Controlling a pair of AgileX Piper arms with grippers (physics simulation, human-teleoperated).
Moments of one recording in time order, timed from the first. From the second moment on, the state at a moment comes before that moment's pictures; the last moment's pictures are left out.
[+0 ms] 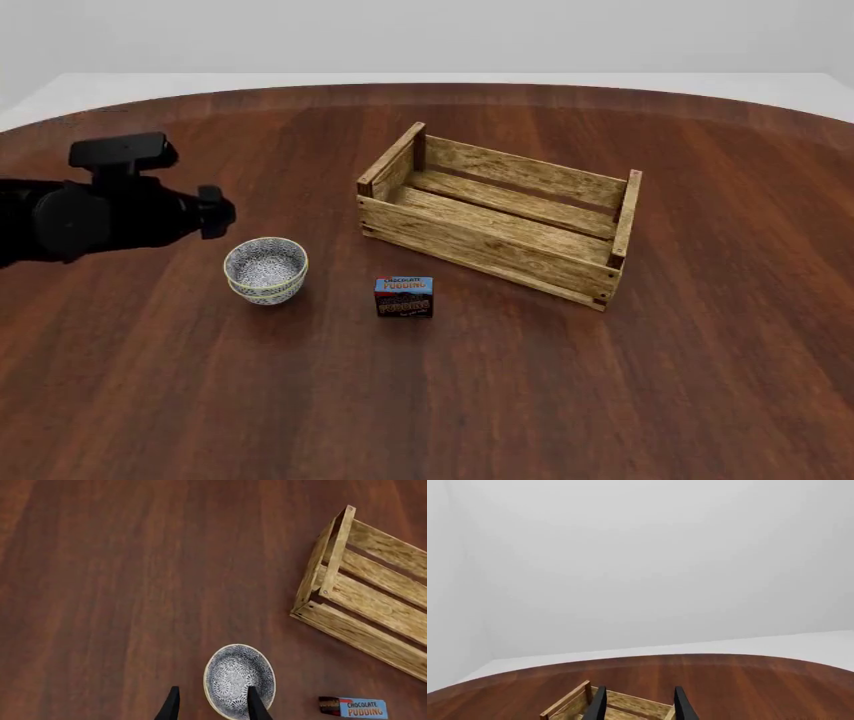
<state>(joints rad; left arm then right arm) -0.07 1.45 -0.82 0.12 -0.15 0.06 0.21 -0.54 0.08 0.14</state>
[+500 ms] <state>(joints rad) -0.08 1.52 -0.82 0.08 -0.15 0.05 0.21 -0.54 0.08 0.14</state>
